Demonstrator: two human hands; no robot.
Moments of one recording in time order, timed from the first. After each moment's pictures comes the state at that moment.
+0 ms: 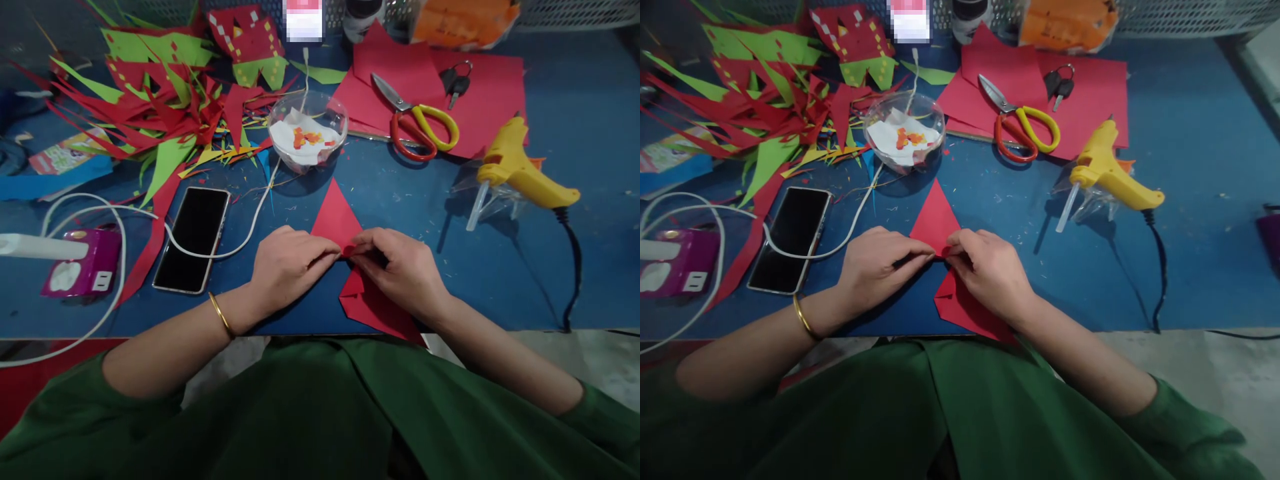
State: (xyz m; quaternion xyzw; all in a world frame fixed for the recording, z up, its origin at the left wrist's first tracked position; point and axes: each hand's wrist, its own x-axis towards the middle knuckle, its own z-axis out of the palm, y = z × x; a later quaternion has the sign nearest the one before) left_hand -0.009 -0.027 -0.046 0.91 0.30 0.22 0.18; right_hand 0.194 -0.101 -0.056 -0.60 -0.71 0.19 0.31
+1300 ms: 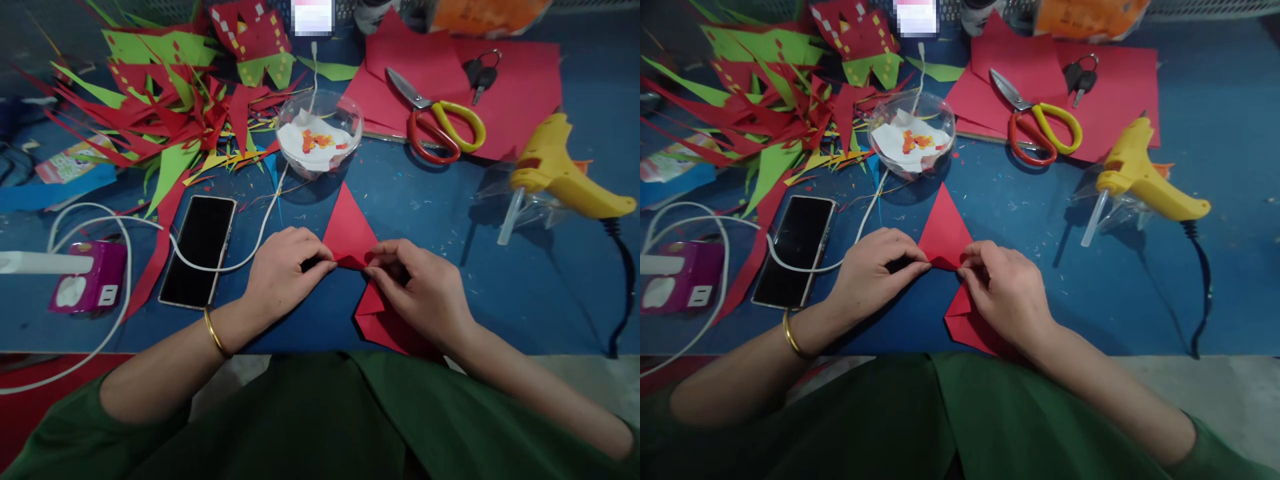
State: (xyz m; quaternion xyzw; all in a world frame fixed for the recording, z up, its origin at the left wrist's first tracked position) left_hand -0.022 -0.014 -0.044 0.88 0.36 0.19 0.26; right_hand 0.183 -0.106 -0.053 -0.66 -0.67 0.16 0.30
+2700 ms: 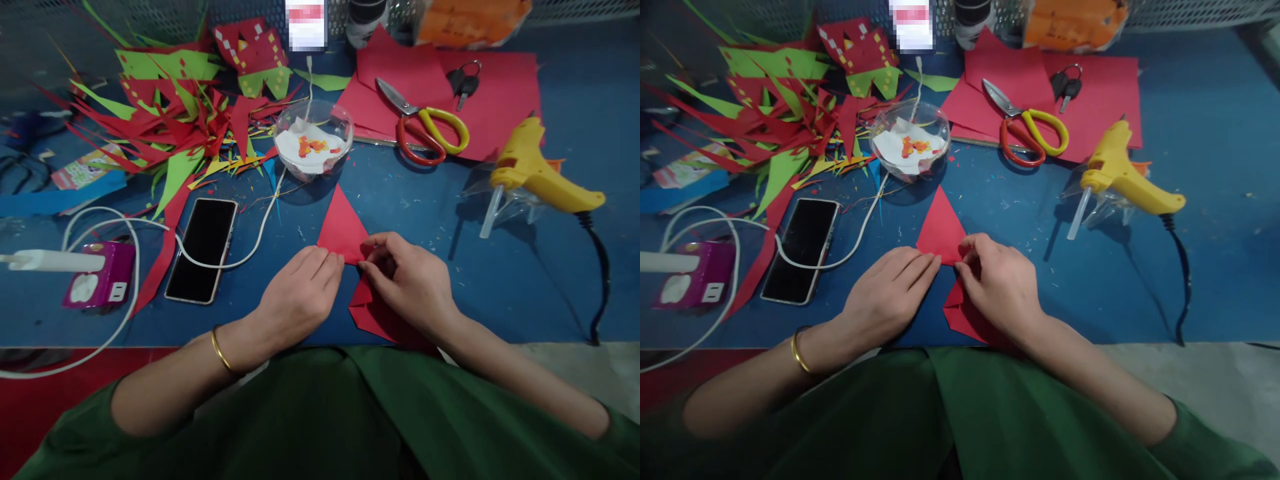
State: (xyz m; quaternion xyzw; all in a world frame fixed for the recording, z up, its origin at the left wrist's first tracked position) left_hand -0.015 -0.049 -0.039 0.97 0.17 0.13 -0.07; right_hand 0.181 -0.106 -0.052 -0.70 -0.64 0.16 0.26
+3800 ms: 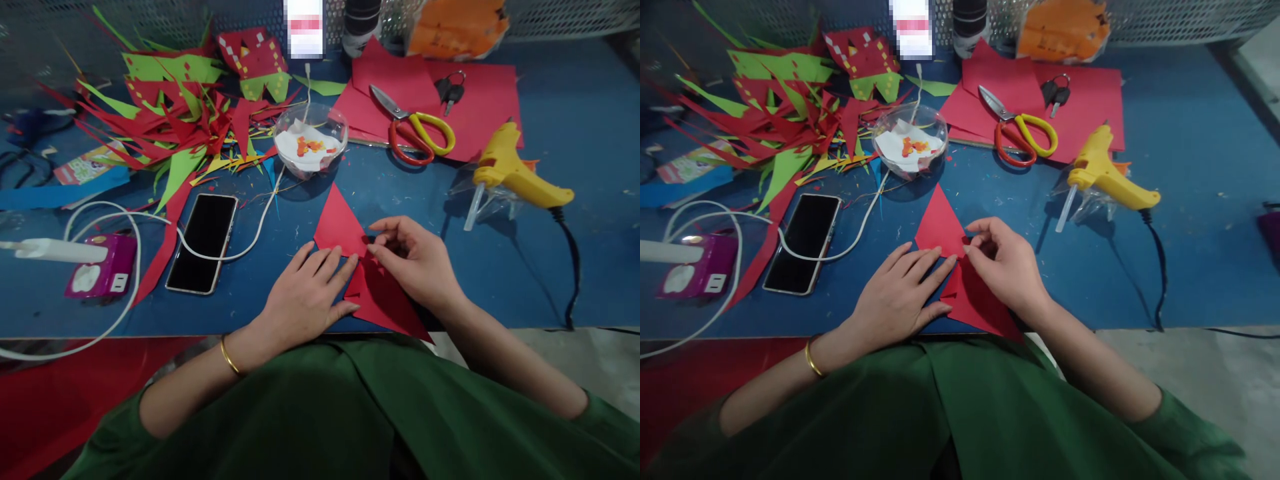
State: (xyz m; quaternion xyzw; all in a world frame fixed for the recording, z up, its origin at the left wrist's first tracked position) left_hand -0.013 -0.069 -0.048 0.97 0.22 0.08 0.00; right_hand 0.196 -0.104 -0.053 -0.66 -0.53 0.33 0.41
